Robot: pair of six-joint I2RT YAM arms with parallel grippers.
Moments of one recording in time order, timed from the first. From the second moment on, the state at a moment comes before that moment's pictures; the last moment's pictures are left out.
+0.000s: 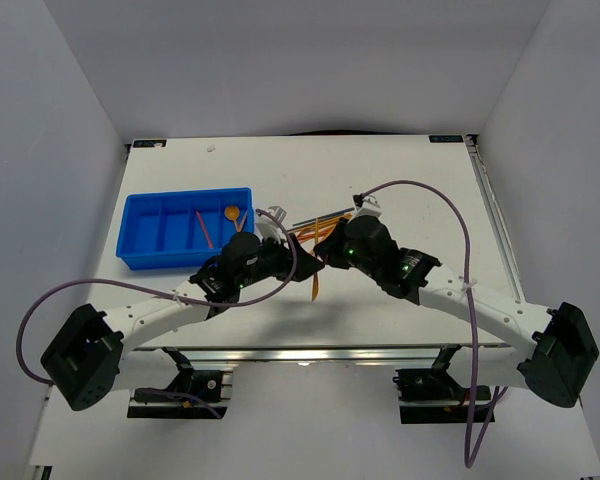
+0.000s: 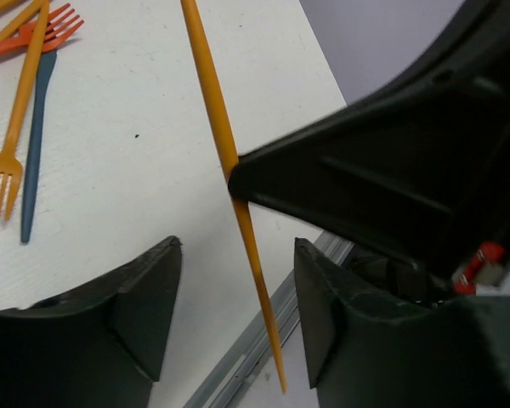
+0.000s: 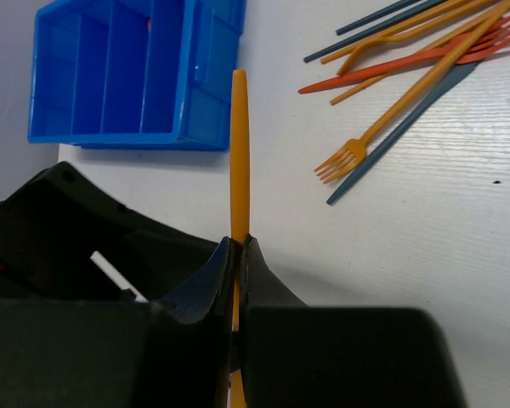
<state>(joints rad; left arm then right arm) -0.78 1.21 0.60 0.34 0.21 -0.72 0.89 1.20 0.88 -0.19 0.22 0.85</state>
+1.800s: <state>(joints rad) -0.15 1.64 1.04 -0.23 -0.29 -0.43 0.79 0.97 0.81 -0.40 0.35 0.75</state>
